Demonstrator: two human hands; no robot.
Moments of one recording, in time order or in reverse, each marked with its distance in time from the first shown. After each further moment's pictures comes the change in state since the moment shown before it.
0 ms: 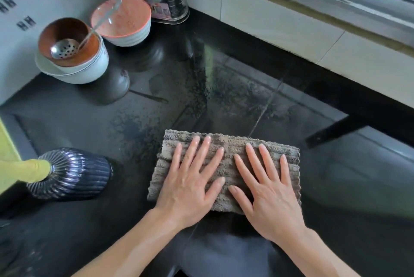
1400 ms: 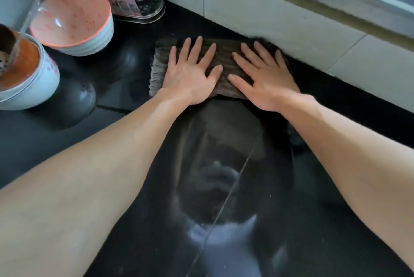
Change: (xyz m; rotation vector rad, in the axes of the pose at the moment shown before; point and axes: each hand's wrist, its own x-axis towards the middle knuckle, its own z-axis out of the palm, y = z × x) left_hand 0.284 -0.068 -0.043 0.046 0.078 -0.161; right_hand 0.274 0.121 -0.049 -0.019 -0.009 0.002
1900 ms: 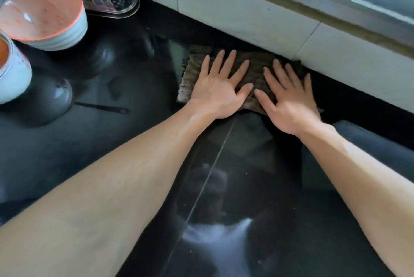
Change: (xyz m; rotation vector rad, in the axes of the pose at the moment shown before) left_hand -0.030 0.099 0.013 -0.015 -0.037 0.267; right_hand -0.107 0.047 0.008 0.033 0.051 0.265
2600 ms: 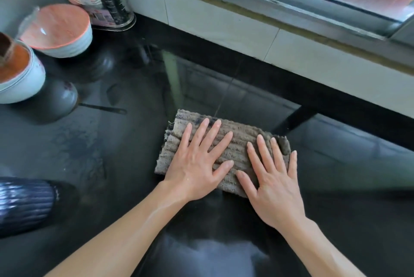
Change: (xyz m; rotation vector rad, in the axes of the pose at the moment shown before) left_hand -0.181 0.052 0.017 0.034 -0.095 0.102; right_hand -0.211 -0.043 0.024 -0.044 0.015 0.054
